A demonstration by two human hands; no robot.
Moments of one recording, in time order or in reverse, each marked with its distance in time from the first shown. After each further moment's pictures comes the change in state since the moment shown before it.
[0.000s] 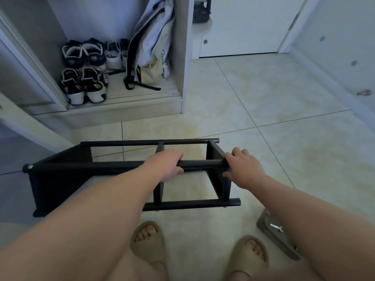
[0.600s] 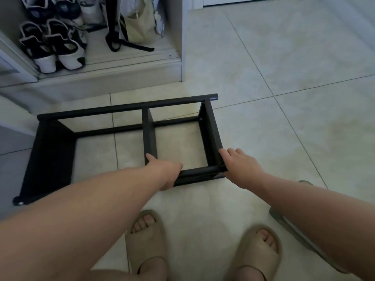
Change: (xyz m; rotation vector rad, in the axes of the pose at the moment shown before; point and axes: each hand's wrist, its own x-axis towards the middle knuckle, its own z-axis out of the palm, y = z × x) left_hand 0.055 -0.004 0.084 0.354 -0.502 -0.086; right_hand 0.050 -0.002 0.102 0.044 -0.205 -0.121
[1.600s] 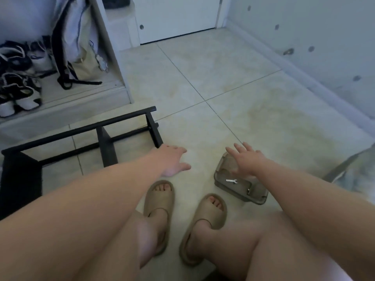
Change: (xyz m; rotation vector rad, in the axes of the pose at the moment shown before) left_hand -0.123 0.156 -0.055 -0.091 0.334 0.273; right_hand -0.226 0.119 -0.010 0.033 -0.170 0.398
